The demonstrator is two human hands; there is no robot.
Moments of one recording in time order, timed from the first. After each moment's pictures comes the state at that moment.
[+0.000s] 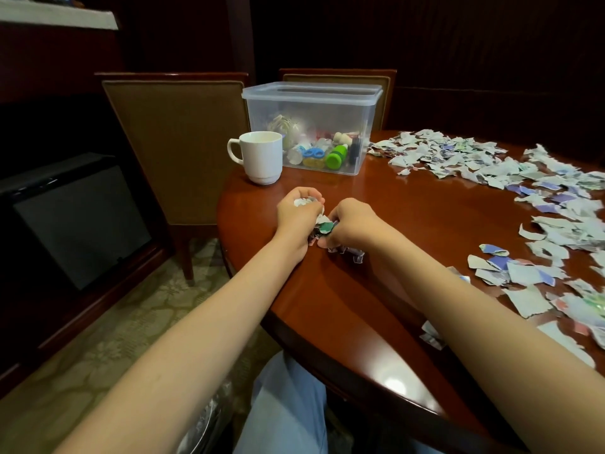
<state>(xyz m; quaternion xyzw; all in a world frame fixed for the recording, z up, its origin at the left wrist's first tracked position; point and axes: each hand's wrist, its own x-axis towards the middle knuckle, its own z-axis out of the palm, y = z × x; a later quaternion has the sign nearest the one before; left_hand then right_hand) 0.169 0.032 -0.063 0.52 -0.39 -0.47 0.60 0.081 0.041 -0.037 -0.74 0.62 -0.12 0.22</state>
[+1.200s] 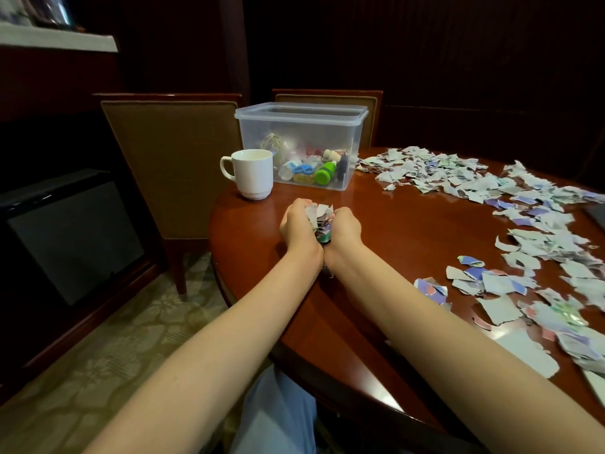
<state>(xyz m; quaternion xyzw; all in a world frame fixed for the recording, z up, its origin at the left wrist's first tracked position) 0.134 0.038 -0.048 0.37 -0.12 -0.58 0.71 0.098 0.044 -0.043 -0.18 0.44 -0.60 0.65</state>
